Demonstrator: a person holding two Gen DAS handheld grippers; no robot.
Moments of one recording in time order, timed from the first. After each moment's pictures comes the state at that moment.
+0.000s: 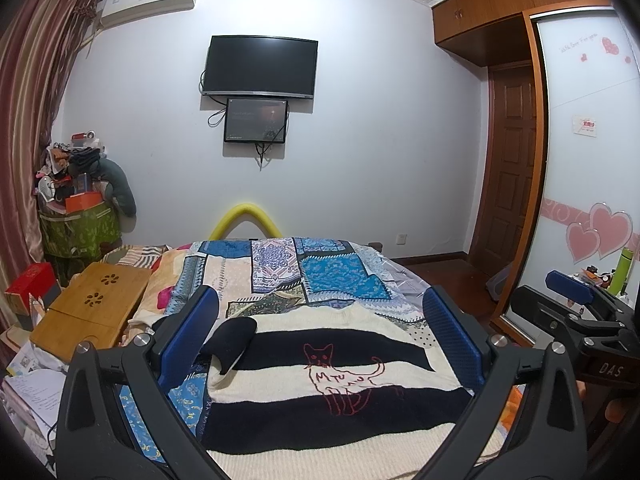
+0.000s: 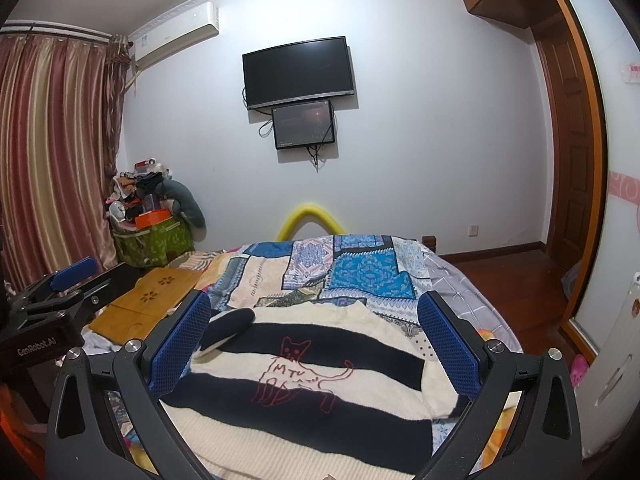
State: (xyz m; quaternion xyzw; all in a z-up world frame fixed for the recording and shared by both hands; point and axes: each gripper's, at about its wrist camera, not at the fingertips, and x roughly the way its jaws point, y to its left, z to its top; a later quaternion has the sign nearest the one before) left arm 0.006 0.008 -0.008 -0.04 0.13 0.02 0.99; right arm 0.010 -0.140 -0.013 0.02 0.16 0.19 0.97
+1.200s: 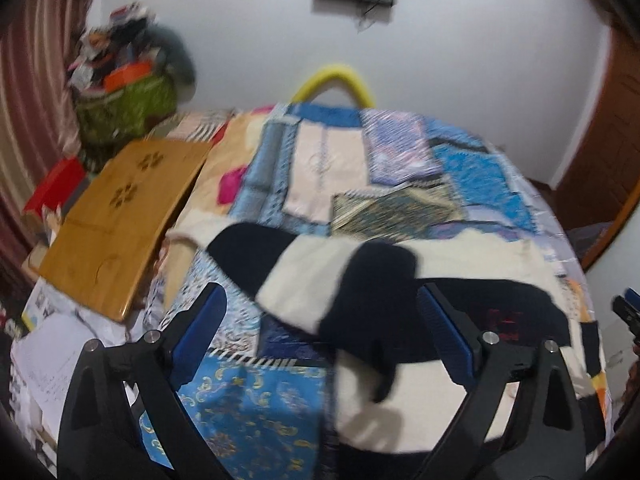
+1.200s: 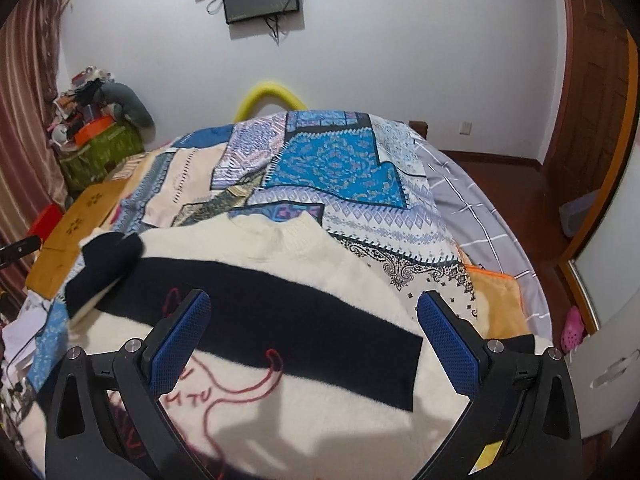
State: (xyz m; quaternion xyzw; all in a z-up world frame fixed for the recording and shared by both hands) left arm 0.212 0.214 -0.152 -0.11 0.38 0.16 0.90; right arm 0.203 -0.140 -0.119 -0.02 0.37 0.15 0.92
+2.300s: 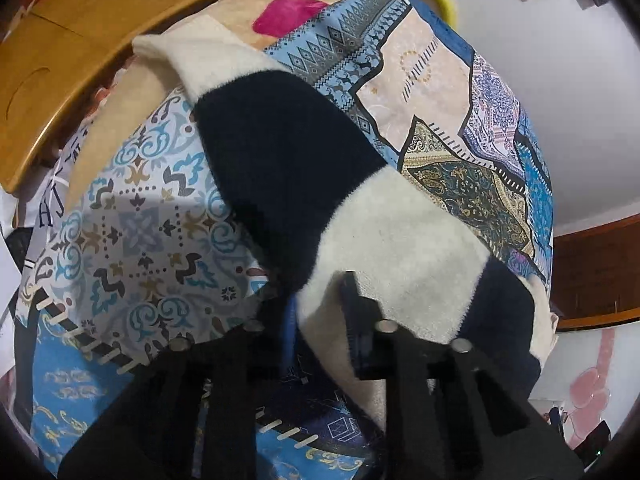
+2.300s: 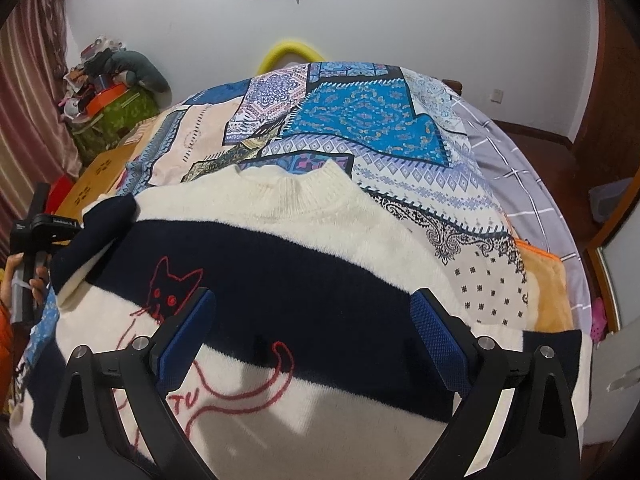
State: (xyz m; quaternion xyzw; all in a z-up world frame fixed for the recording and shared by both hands) left arm 0.288 0.325 -0.297 -0.38 0.50 0.14 0.77; right arm 0.237 -0.124 -0.159 -0.02 0.43 0.20 0.88
